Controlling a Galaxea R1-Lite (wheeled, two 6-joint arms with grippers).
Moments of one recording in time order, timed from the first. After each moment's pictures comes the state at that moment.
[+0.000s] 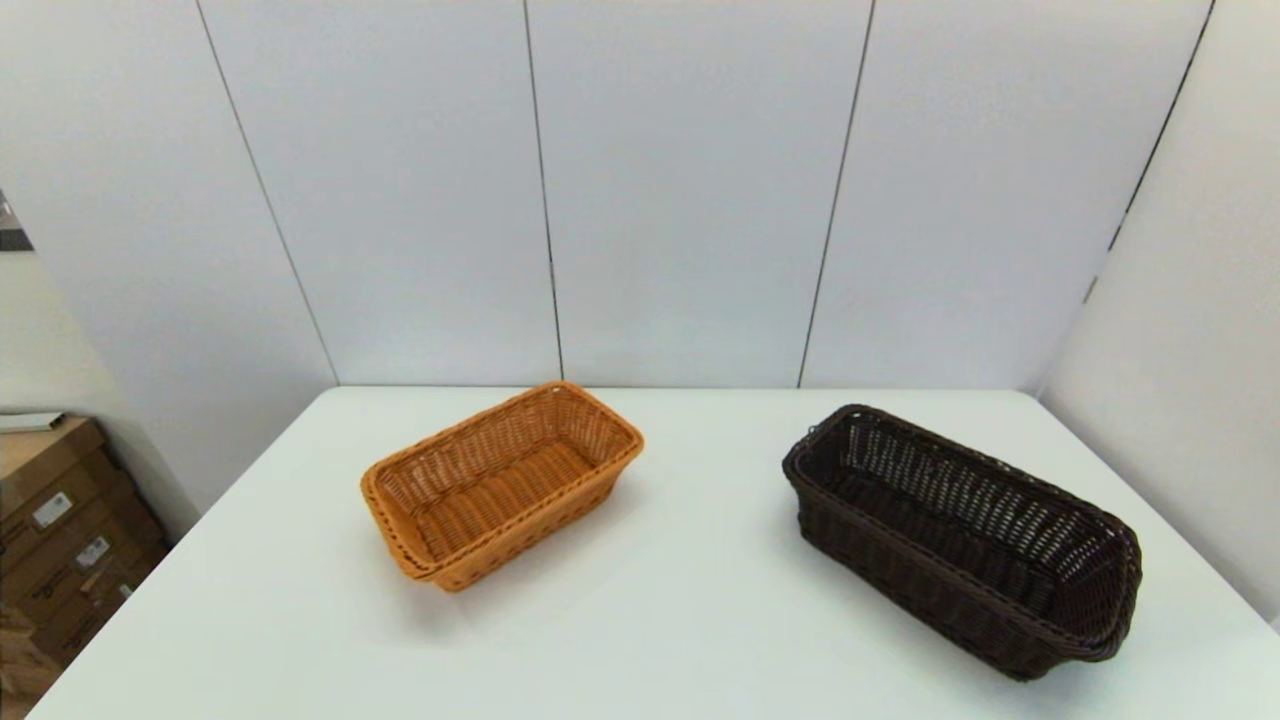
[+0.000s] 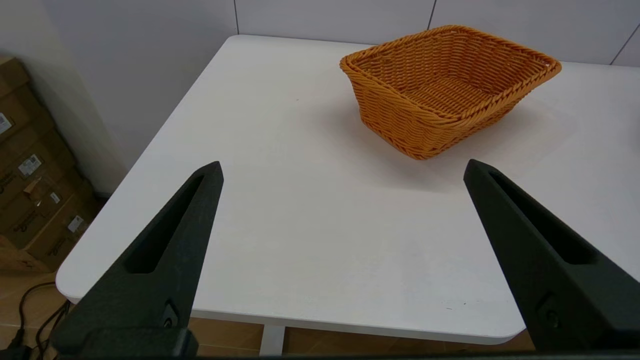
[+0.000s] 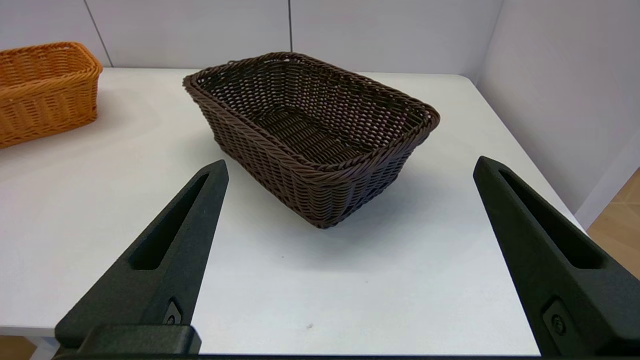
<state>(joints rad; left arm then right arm) 0.00 0.00 -0.07 0.16 0.05 -0.09 0.00 0.00 0.00 0.01 0.00 -0.01</state>
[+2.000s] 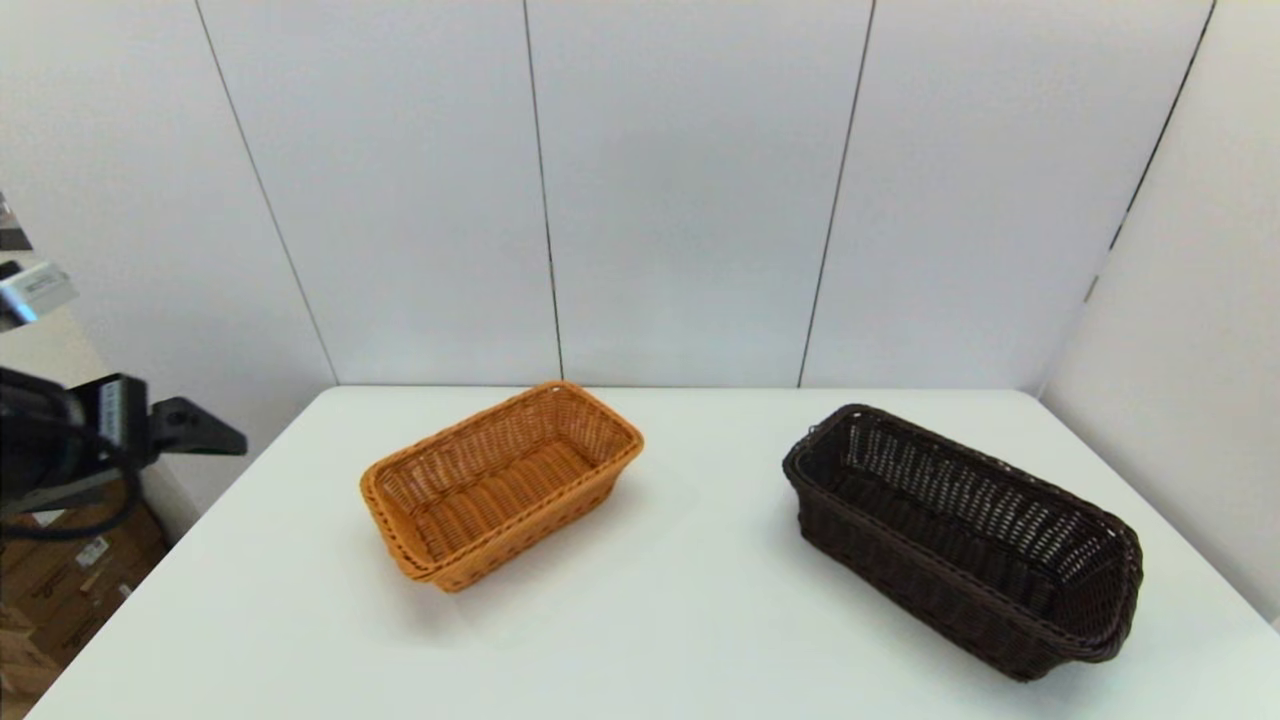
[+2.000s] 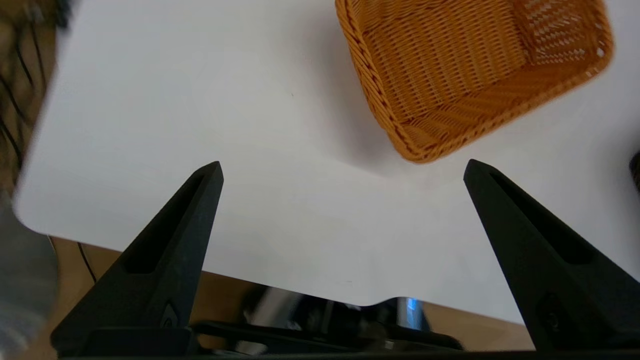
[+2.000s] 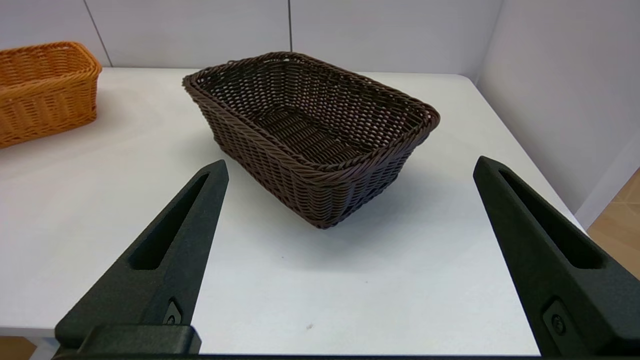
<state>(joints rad) -0.01 1.41 -1.22 0.74 0.00 -0.41 0.00 0.00 0.00 0.01 0.00 -0.01</state>
